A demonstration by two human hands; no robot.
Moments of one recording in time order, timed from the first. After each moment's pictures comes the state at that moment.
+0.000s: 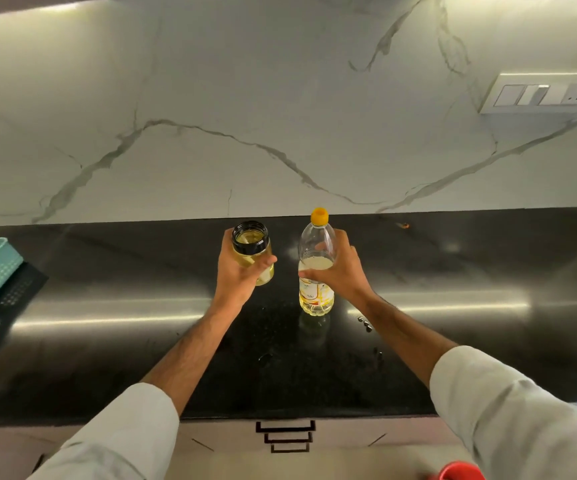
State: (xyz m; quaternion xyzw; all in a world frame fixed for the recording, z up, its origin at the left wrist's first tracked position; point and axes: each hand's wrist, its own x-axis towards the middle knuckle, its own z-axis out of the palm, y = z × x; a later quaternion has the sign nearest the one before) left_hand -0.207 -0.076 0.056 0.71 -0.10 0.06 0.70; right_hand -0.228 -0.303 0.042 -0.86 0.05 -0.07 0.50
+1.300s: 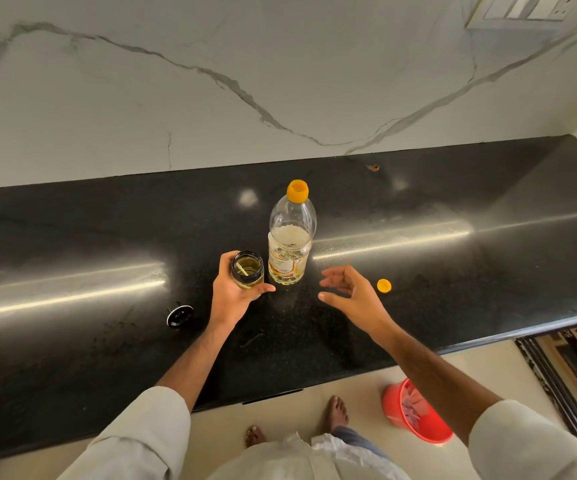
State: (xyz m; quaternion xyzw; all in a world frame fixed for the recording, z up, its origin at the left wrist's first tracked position) left_hand -0.205 -0.078 -0.089 0.78 -0.12 -0.06 0.62; right_hand -0.322 -0.329 -0.046 -0.82 0.15 0.02 0.56
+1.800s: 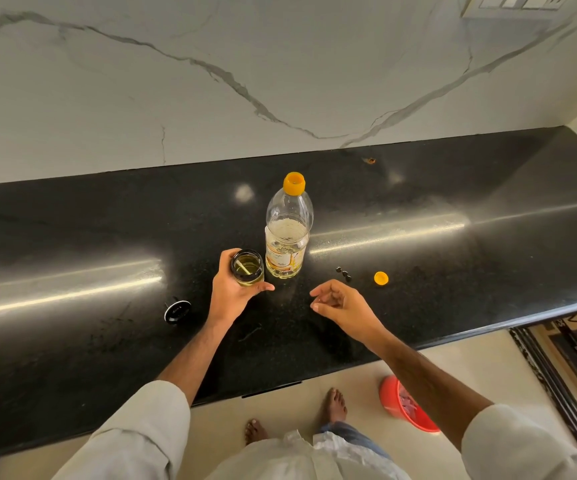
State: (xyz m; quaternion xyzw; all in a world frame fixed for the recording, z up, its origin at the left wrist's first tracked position) left_hand -0.208 -0.077 -0.093 0.78 -0.13 -0.09 0.60; right_hand -0.340 -0.314 -0.062 -0.82 0.14 0.09 0.54
